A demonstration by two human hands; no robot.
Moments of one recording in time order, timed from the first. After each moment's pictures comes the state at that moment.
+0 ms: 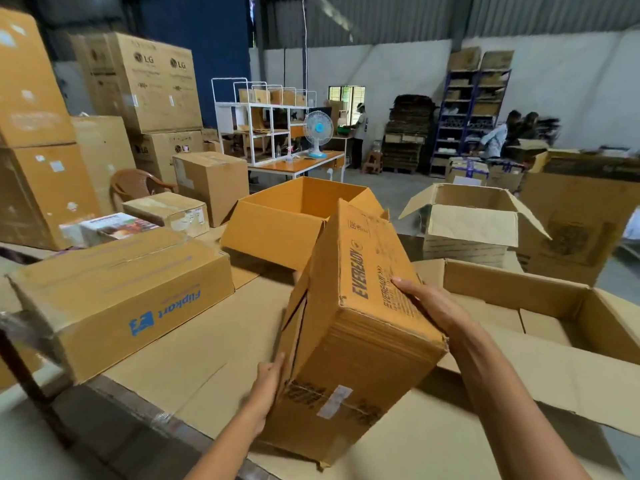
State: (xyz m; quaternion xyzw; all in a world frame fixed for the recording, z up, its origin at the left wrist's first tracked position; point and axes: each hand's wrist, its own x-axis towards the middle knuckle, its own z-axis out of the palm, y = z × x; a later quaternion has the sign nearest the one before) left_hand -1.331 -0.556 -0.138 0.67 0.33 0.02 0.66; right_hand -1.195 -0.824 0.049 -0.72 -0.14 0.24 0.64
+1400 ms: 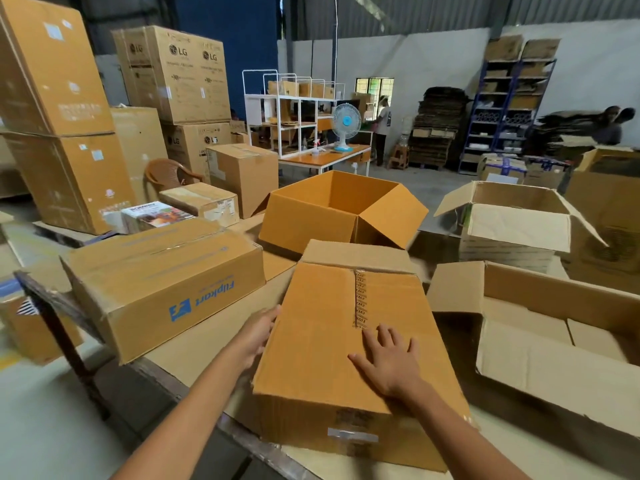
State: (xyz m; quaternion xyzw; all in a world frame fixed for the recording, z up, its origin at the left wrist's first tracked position) left_hand -1.334 -0.474 -0.048 0.68 0.30 0.07 0.66; right_hand -1.216 -0.712 -0.098 -0.95 -0.29 0.07 0.07
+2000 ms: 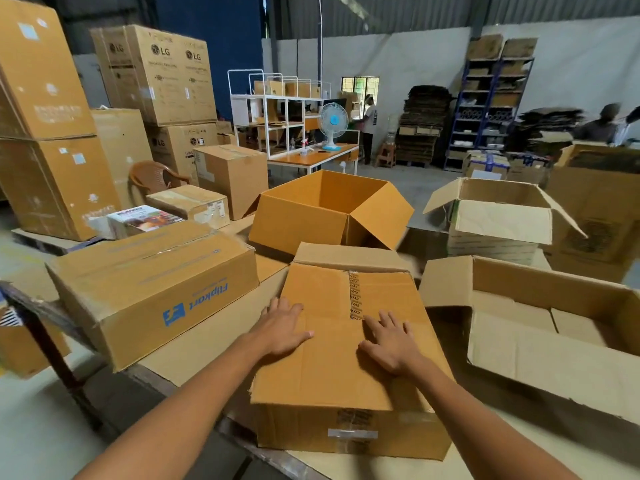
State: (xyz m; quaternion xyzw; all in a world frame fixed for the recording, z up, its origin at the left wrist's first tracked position) left_hand -1.294 -0.471 -0.059 0.99 0.12 -0.02 0.07; right_hand -1.200 -0.714 -0.072 -0.95 -0.29 0.10 0.09
